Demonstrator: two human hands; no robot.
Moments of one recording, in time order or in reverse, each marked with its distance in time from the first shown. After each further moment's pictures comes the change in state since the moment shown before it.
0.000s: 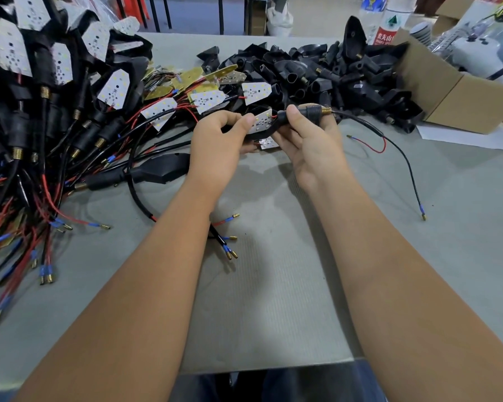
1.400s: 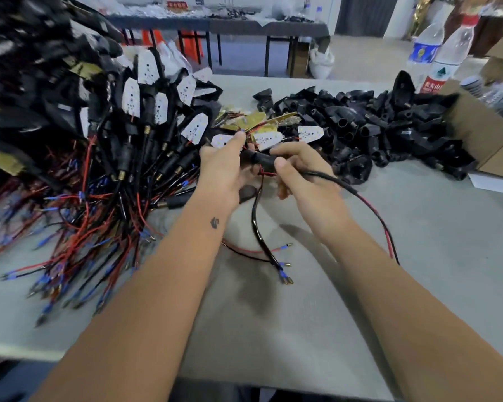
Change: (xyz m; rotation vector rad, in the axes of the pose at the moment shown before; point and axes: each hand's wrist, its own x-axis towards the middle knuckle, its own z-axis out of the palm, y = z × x) left_hand 0.010 0.036 -0.064 -0.500 0.312 -0.357; right_hand -0.047 0.020 0.047 -0.583 -0.495 -0.367
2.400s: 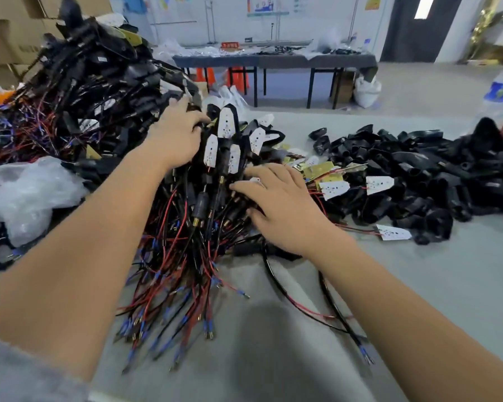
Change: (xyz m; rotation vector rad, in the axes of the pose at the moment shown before) left_hand 0.096 0.180 -0.106 1.653 0.035 0.614; right_hand 0.068 -0.024 0.105 -1.065 -0.389 -0.493
